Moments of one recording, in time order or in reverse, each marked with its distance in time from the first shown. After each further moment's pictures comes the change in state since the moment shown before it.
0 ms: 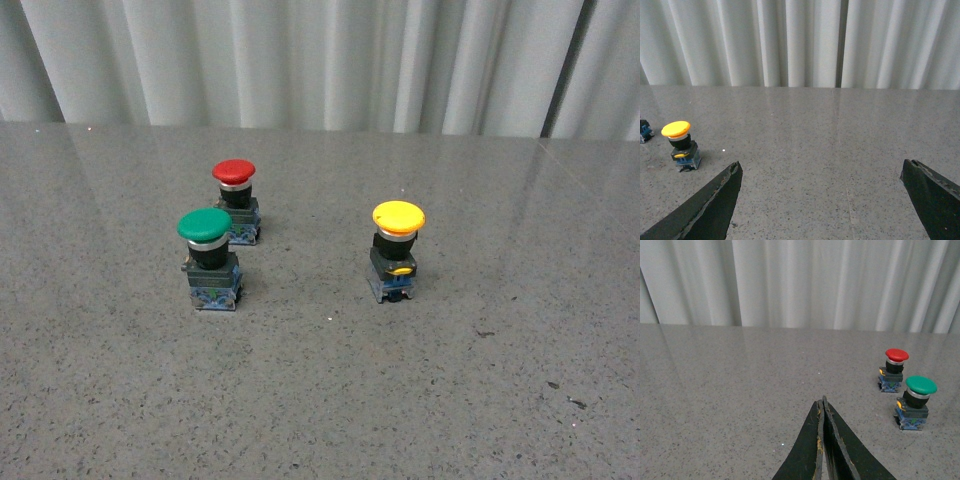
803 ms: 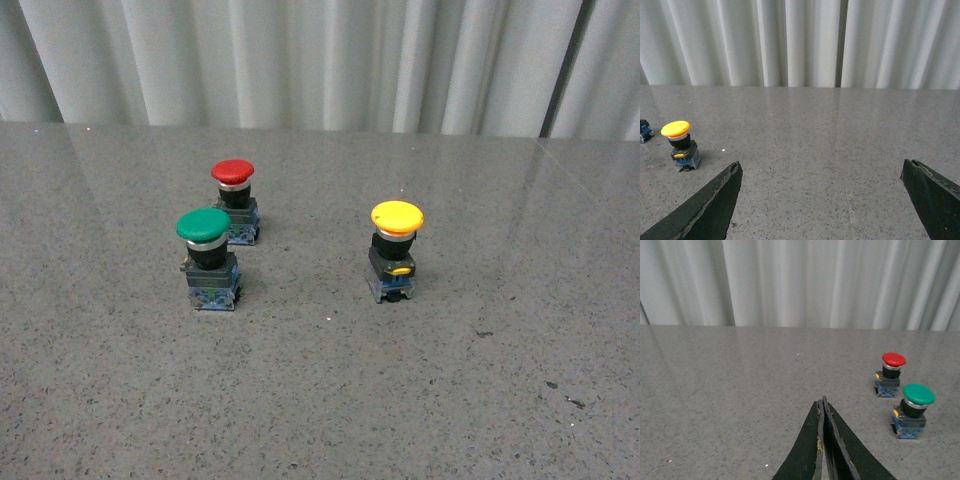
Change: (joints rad) left arm -0.014 0.230 0.082 0.127 -0.010 0.001; right arm 0.000 0.000 0.000 0.000 0.000 0.000
